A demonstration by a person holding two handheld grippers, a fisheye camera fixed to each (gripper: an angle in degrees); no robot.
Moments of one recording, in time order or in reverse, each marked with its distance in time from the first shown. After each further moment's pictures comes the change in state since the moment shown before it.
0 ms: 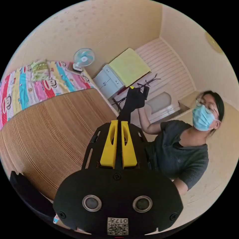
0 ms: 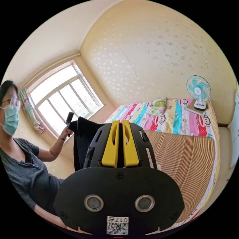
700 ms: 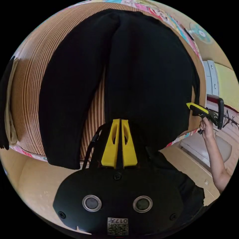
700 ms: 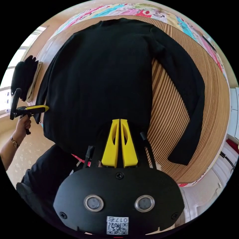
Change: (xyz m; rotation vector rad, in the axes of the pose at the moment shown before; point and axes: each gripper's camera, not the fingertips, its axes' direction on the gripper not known) left arm -0.348 0.161 0.106 -0.087 -0.595 -0.638; right arm 0.168 0.246 0.321 -0.878 0.538 0.041
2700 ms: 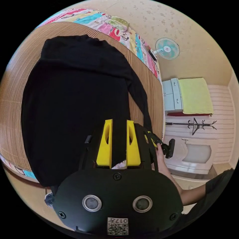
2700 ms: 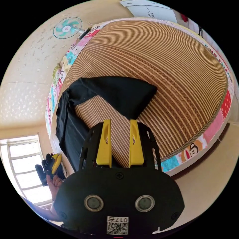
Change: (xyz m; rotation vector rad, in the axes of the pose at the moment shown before) left arm 0.188 -0.080 0.071 0.205 0.348 0.029; right arm 0.361 0.243 -0.159 0.352 -0.442 0.864
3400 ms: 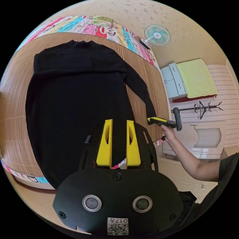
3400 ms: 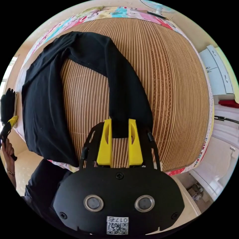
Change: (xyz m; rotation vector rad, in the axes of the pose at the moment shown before) left arm 0.000 0.030 0.037 -0.064 -0.067 0.139; right arm -0.056 -0.067 -0.046 -0.247 0.387 -0.592
